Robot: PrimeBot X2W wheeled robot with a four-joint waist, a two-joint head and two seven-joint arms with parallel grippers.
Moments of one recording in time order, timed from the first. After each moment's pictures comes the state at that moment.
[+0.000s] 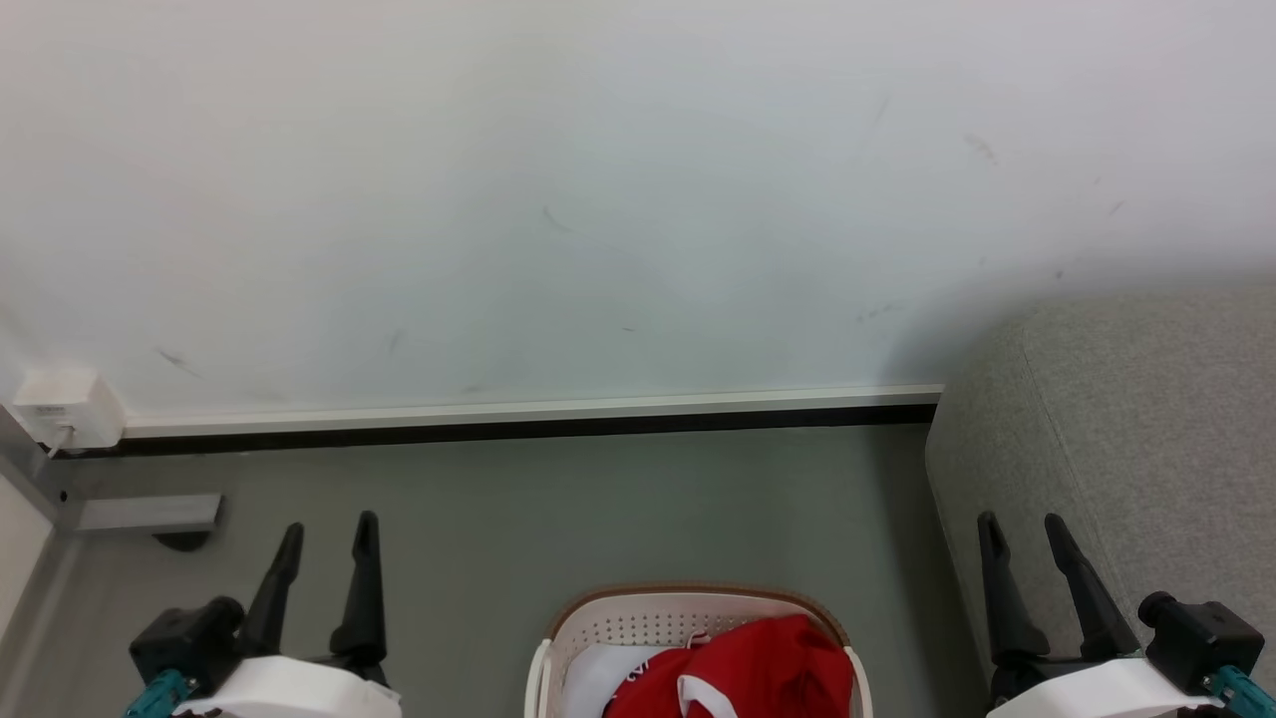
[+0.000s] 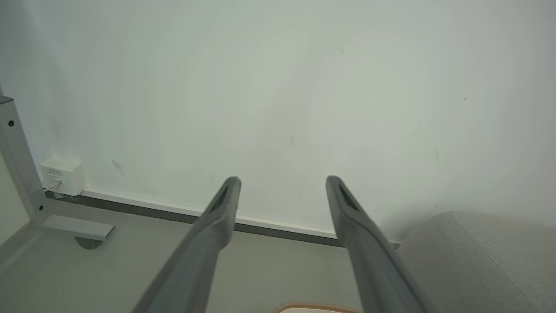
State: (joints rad) left arm -0.08 0.10 -0.01 0.17 -0.36 -0.05 -0.18; right arm -0.10 -0.04 0.10 0.24 0.46 0.13 -0.18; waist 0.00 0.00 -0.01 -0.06
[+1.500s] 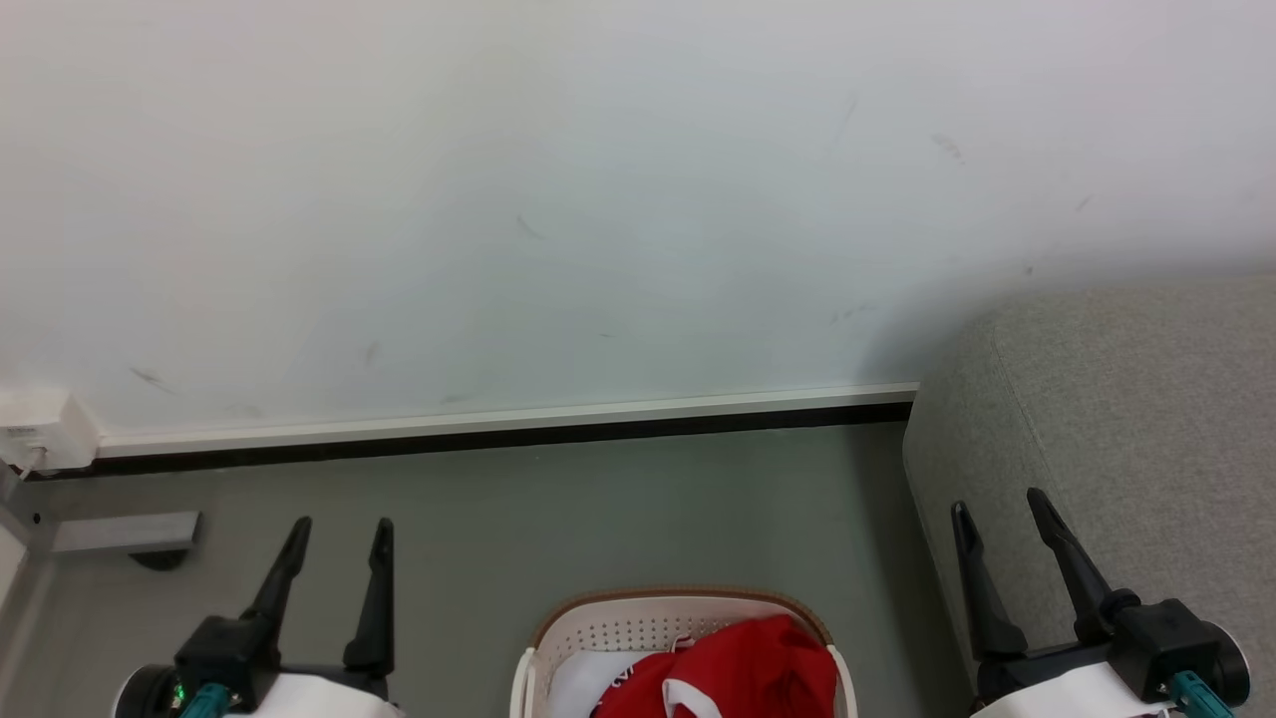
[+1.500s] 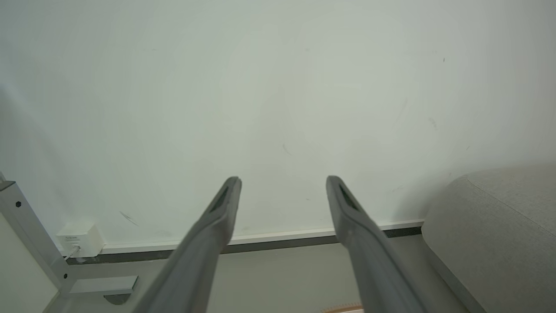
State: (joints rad) left arm -0.08 0.08 0.03 0.20 -0.06 -0.07 -0.26; right arm -0.12 -0.05 0.12 0.23 0.20 0.13 -0.26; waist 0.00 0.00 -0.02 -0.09
